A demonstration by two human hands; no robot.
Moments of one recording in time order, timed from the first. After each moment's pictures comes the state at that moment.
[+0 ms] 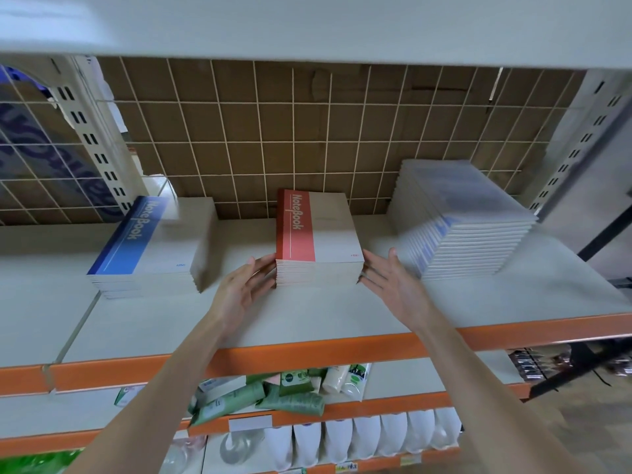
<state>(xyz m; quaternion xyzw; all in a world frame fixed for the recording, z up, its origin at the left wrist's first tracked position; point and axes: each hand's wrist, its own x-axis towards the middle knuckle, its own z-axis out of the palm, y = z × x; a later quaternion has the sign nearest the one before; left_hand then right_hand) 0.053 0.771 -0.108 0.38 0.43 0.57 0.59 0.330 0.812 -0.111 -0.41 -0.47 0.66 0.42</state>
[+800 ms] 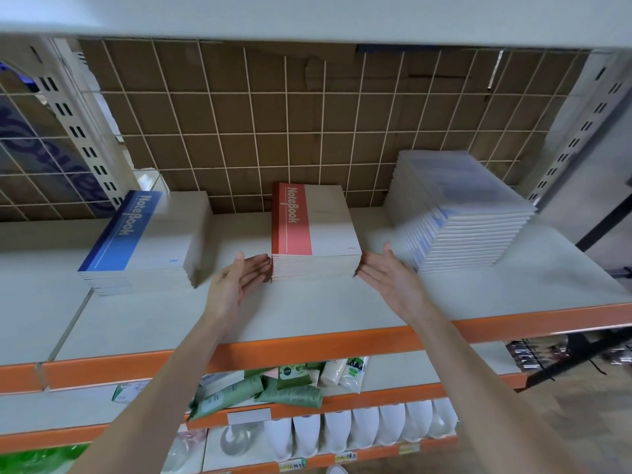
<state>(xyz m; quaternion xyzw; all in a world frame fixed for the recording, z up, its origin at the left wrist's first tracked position) 0.060 0.772 -0.110 0.35 0.50 0.59 0.53 0.326 0.816 -0.116 -0.42 -0.40 0.66 0.47</state>
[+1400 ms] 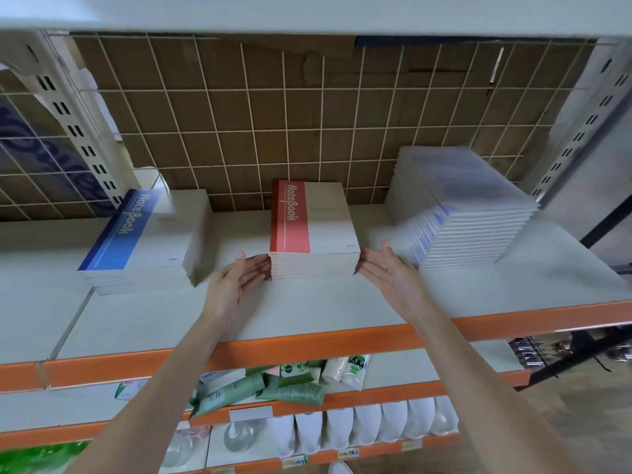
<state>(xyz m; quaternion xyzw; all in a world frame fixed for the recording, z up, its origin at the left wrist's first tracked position) 0.059 0.771 -0.112 0.36 0.50 0.59 0.53 0.325 0.811 -0.111 -0.42 -0.42 0.65 0.48</state>
